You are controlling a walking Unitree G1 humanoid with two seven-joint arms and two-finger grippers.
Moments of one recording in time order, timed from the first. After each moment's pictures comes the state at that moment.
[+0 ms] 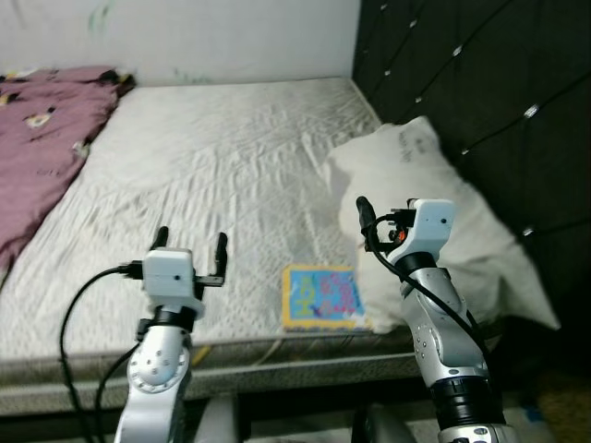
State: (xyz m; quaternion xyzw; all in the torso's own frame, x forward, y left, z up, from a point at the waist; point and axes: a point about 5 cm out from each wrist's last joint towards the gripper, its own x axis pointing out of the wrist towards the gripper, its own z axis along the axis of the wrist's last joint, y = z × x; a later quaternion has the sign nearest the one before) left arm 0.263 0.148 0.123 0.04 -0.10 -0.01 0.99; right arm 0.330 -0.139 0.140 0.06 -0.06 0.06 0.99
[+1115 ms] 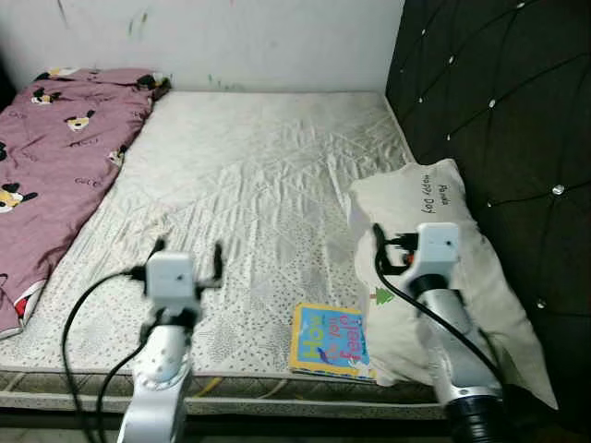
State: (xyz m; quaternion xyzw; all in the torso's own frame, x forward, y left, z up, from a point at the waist) left arm 0.260 0.165 0.091 0.04 -0.02 0.05 1.00; right arm 0.315 -0.165 0.108 -0.03 0.00 0.00 1.00
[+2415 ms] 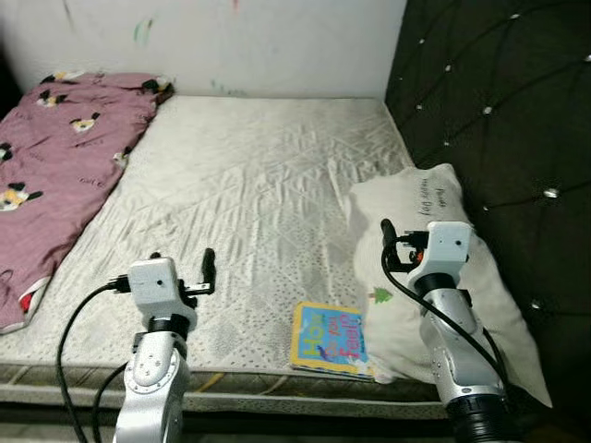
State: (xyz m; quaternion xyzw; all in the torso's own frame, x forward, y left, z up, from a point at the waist) left arm 0.260 0.163 0.095 -0.05 -0.01 0.04 1.00; right arm 0.316 -0.167 0.110 -0.01 -0.02 -0.01 1.00
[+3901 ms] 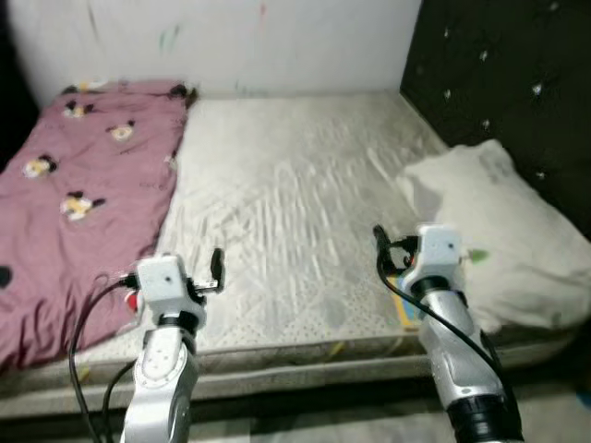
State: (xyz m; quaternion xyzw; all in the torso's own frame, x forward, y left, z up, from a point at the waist) left arm 0.265 0.158 0.092 -0.07 0.01 0.03 1.00; right arm 0.315 -0.162 0.102 0.00 0.00 0.02 1.00
